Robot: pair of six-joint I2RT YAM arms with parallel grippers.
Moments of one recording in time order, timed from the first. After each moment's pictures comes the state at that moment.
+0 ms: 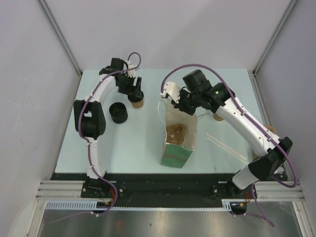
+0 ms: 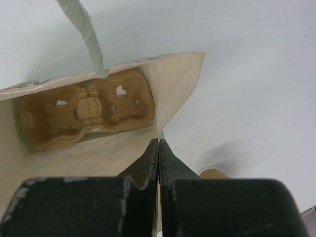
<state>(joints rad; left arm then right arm) -0.15 2.18 1.97 -0.82 0.37 0.14 0.69 1.54 1.71 -1.02 -0.18 -0.61</state>
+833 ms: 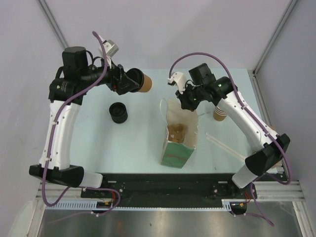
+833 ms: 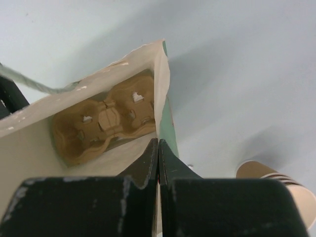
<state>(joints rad) -0.17 1.41 1.84 -0.87 0.77 0.11 0.59 1.58 1.76 -1.04 -0.27 -0.41</state>
